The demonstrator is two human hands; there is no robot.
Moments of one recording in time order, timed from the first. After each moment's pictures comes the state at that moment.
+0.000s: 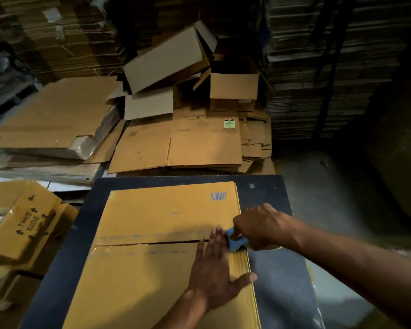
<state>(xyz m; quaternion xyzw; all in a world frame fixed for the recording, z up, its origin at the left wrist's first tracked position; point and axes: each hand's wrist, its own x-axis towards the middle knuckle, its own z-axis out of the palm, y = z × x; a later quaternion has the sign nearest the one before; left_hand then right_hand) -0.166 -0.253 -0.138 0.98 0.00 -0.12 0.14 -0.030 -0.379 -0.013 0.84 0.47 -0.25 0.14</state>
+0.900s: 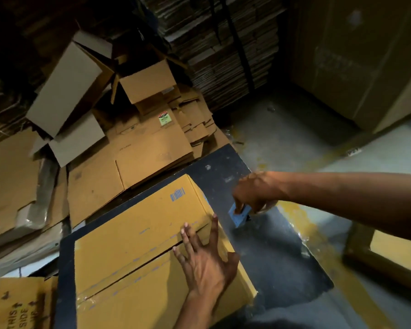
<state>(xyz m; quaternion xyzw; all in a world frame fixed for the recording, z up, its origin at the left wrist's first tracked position) -0.157 -0.291 -0.131 0.99 0.03 -0.14 0.02 -0.004 -0.493 -0.054 0.85 0.44 -0.29 0.08</state>
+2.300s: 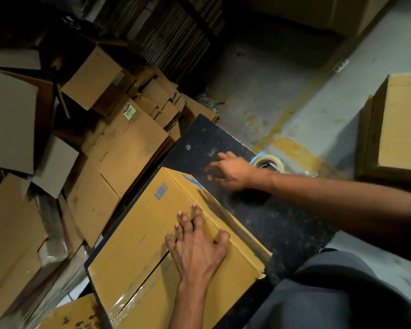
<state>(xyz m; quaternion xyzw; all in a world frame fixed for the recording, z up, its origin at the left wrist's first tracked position) -0.130 -0.283 -0.106 0.97 -0.04 -0.19 -0.13 -0.011 -0.479 -0.194 0.91 0.11 -0.14 -0.37</state>
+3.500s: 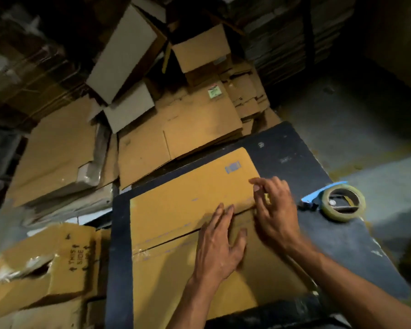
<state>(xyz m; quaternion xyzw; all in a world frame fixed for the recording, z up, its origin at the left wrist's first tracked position) -0.166 -0.181 -0.093 0.97 0.01 -0.12 0.22 -0.104 -0.346 -0.138 0.83 0.03 0.14 -0.53</state>
